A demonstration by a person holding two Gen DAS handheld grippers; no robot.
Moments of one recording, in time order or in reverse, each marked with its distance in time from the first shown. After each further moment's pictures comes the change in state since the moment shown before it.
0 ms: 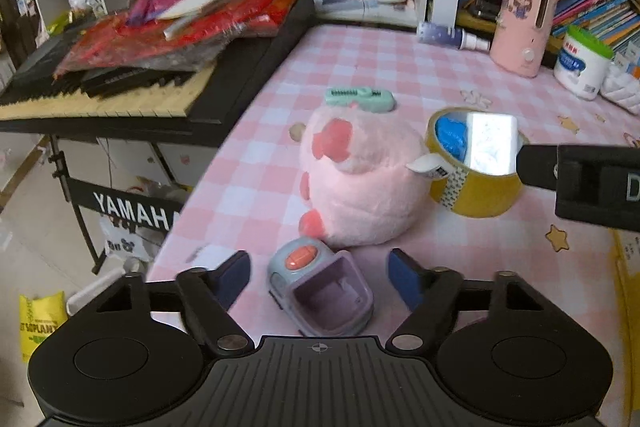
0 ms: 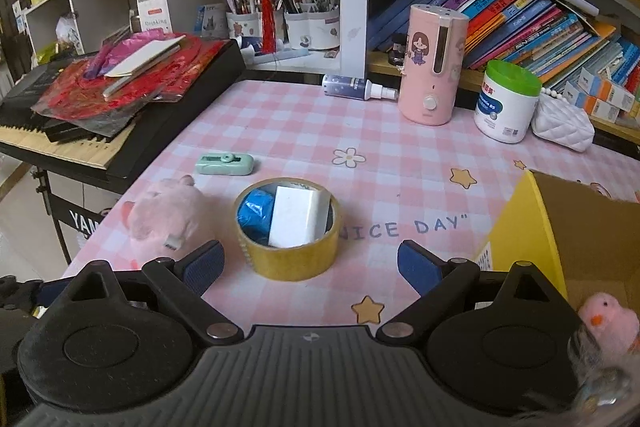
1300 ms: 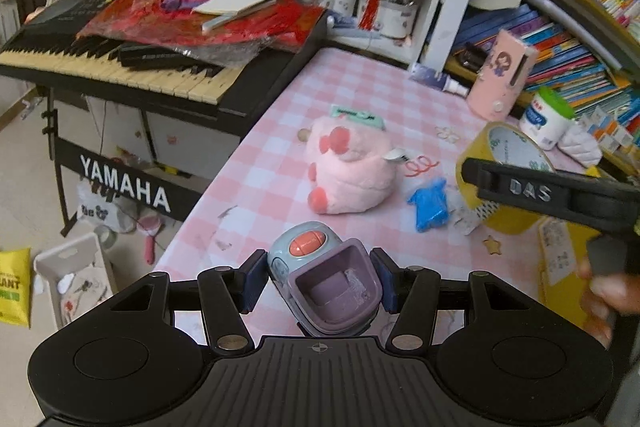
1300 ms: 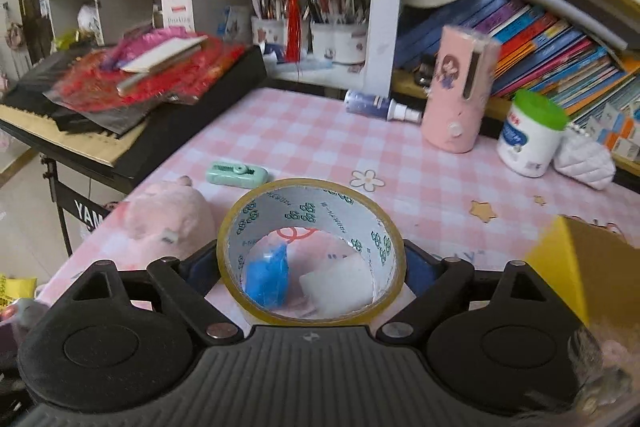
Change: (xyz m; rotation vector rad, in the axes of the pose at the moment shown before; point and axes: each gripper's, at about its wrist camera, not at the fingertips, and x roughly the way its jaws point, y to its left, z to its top) left arm -0.080 0.042 -0.021 -0.158 -0.057 -0.134; right arm 0.004 0.006 0.005 -0.086 -0.052 0.040
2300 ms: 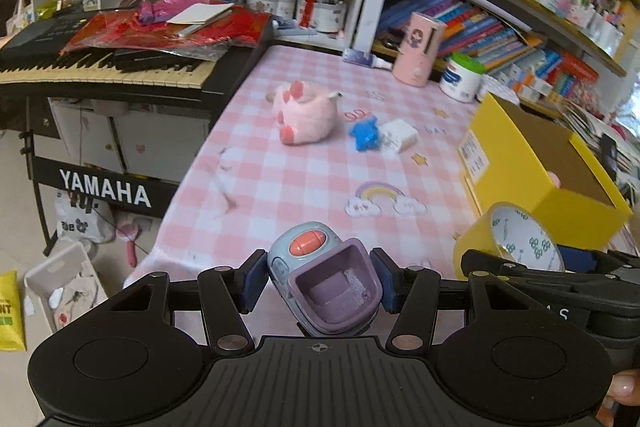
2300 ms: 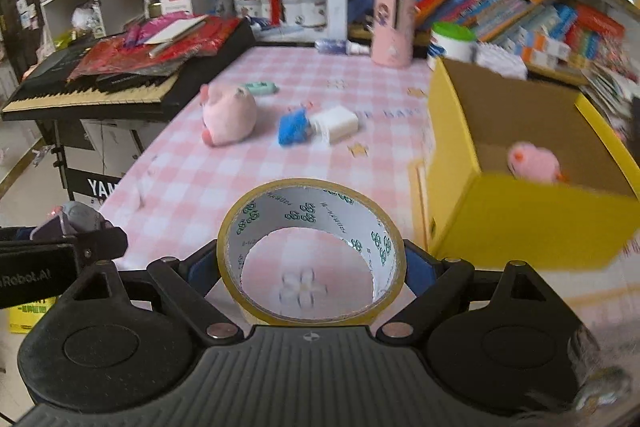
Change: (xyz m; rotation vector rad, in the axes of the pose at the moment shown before) left arm -0.109 0.026 -0.087 0.143 -0.014 -0.155; right arm -0.179 0.047 -0.127 0.142 0.072 -0.089
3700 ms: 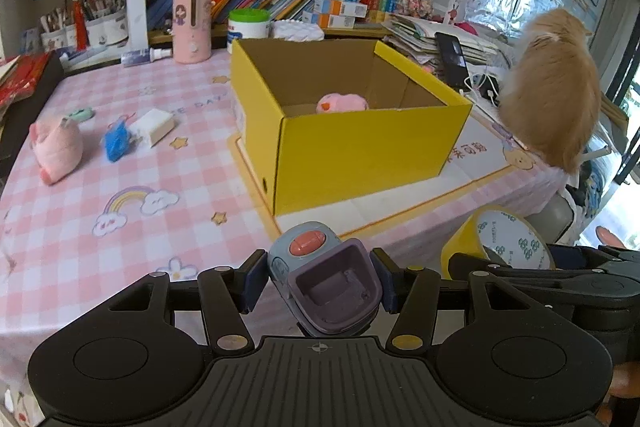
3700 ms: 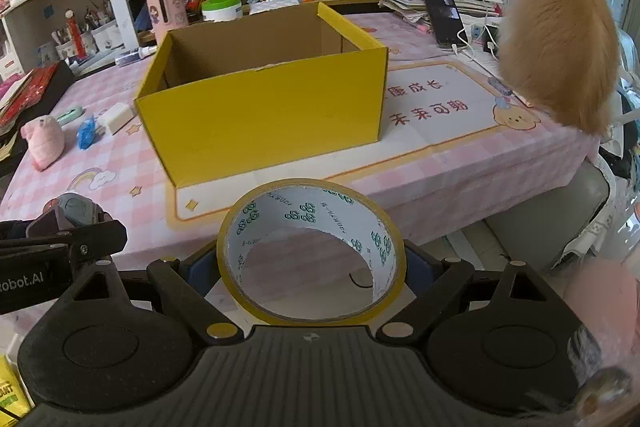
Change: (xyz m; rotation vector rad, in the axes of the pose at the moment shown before) left arm 0.023 -0.178 -0.028 0.366 0.068 -0.327; right arm -0.089 -0.153 -0.090 0.359 0.017 -0.336
